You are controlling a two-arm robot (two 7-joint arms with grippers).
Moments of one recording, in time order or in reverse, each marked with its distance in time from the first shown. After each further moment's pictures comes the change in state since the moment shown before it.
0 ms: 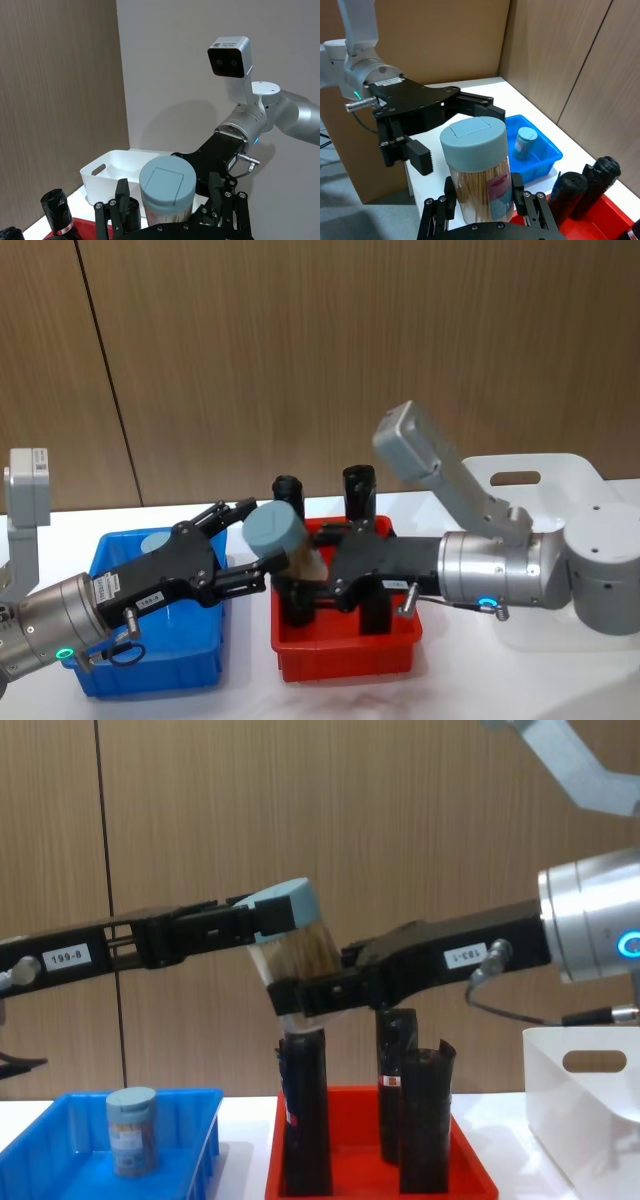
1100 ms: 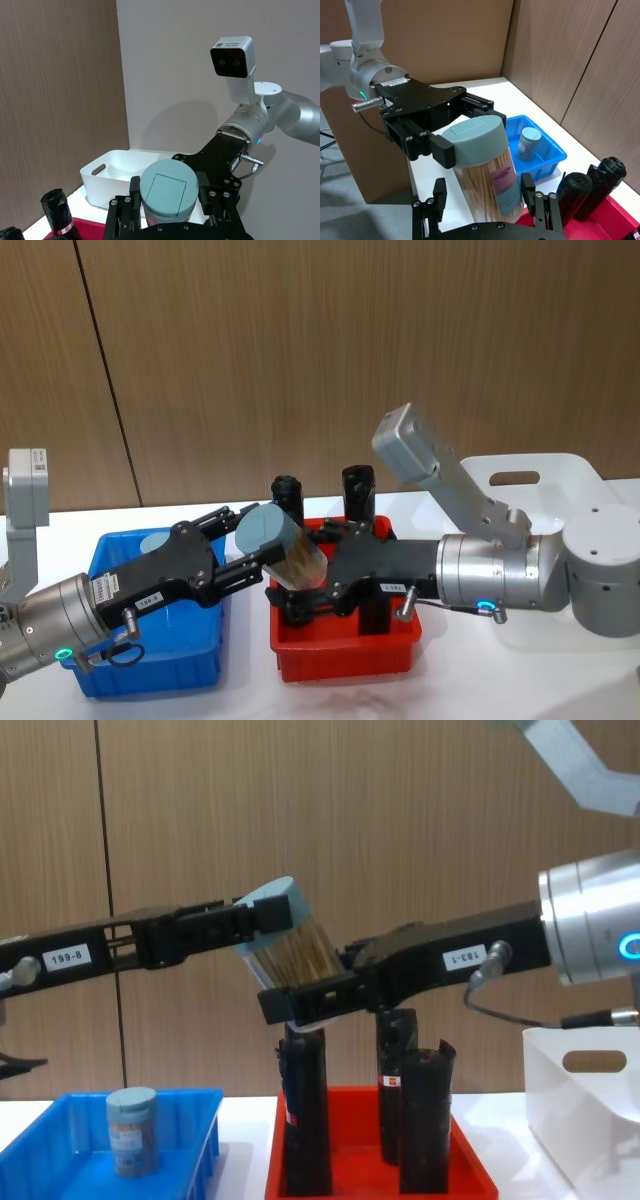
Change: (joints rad) left arm 0.000 0.000 0.000 0.000 0.000 0.000 0.000; right arm -0.013 -0.016 0.016 -0.007 -0.021 0.006 0.023
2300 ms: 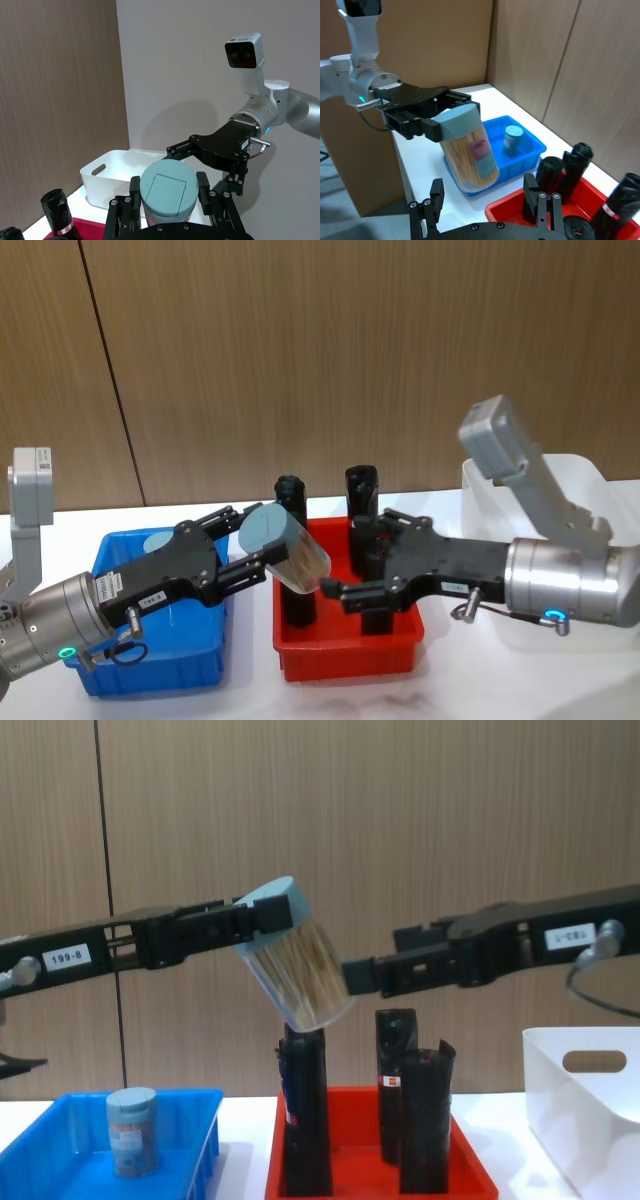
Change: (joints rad) left arm 0.000 0.000 0.000 0.000 0.000 0.000 0.000; right arm -0.104 0.085 0.099 -0.122 0.092 0.009 -0.033
